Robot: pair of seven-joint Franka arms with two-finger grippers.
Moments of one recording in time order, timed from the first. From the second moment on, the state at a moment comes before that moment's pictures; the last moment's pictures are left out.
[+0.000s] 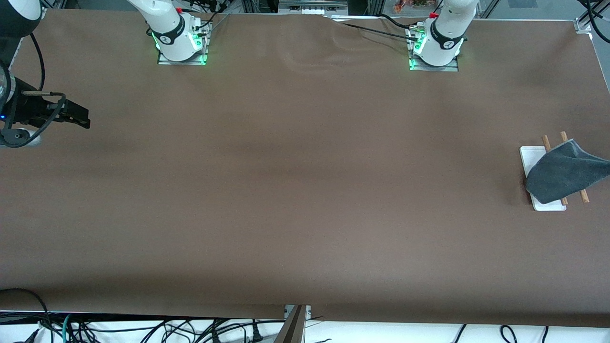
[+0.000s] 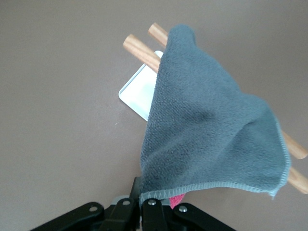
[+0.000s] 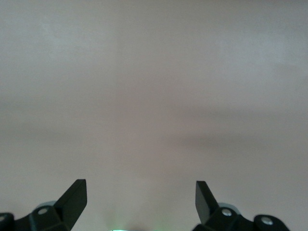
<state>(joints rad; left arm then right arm) 0.76 0.69 -0.01 -1.36 -0.22 1.94 1.68 0.00 0.15 0.03 -1.43 -0.07 1.47 -0.02</state>
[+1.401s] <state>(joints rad) 0.62 0.45 -0.03 -1.21 -0.01 1.59 1.35 -0.01 0.15 0.02 -1.43 -0.07 1.48 -0.04</state>
